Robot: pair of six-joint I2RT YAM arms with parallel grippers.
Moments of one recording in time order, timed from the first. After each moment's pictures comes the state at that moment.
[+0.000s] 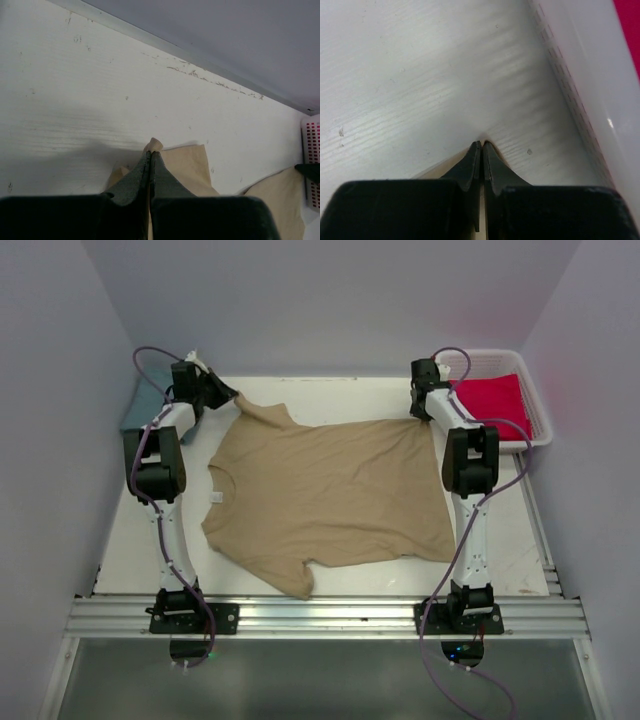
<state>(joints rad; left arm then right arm) 0.09 2.31 1.75 0.05 0.42 -0.57 0.10 2.48 2.12 -0.59 0.43 0.38</state>
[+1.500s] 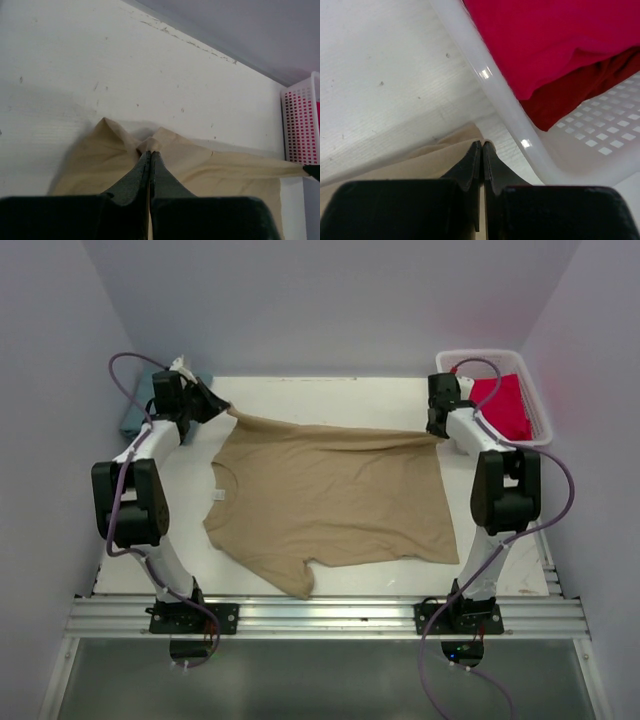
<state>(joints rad) 0.10 1.84 1.33 0.01 0.42 -0.55 0.09 1.95 1.51 -0.47 0.47 0.40</state>
